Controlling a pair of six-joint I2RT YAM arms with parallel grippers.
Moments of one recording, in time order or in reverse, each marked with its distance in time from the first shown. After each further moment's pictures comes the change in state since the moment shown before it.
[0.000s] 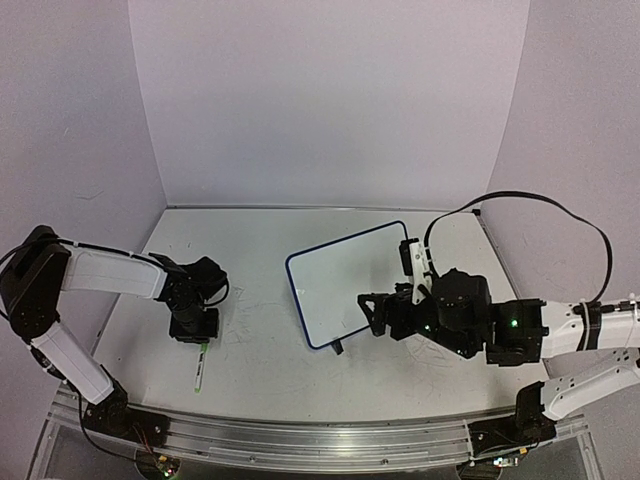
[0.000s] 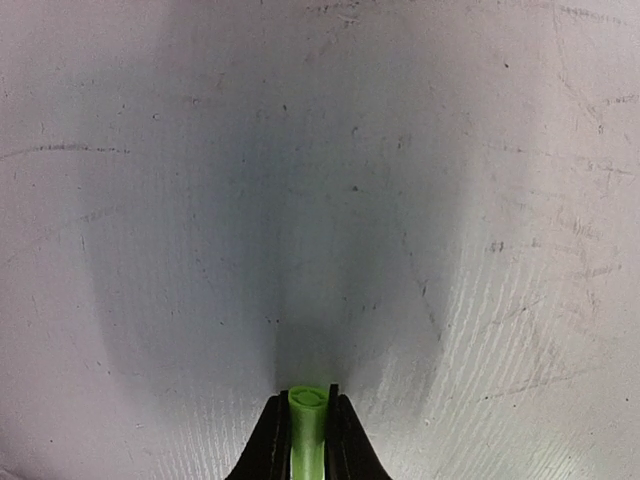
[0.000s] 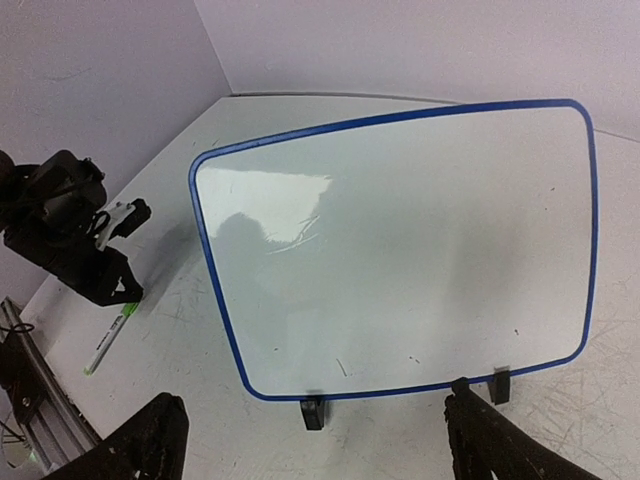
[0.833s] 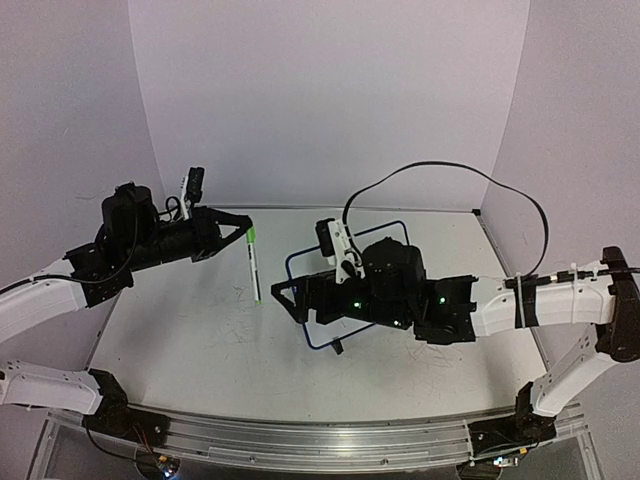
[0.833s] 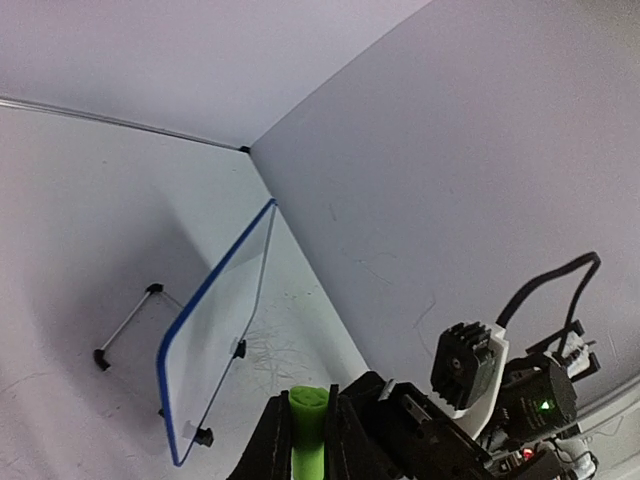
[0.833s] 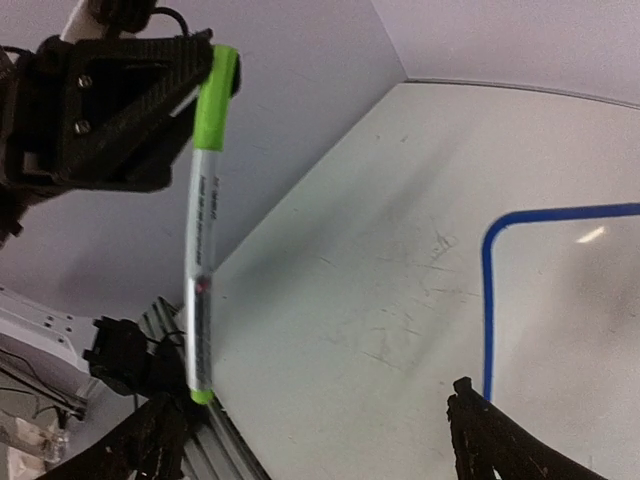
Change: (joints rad) left arm -0.047 -0.552 0.031 0.722 0.452 -0.079; right arm -0.010 0.414 0.352 0.218 -0.367 0.069
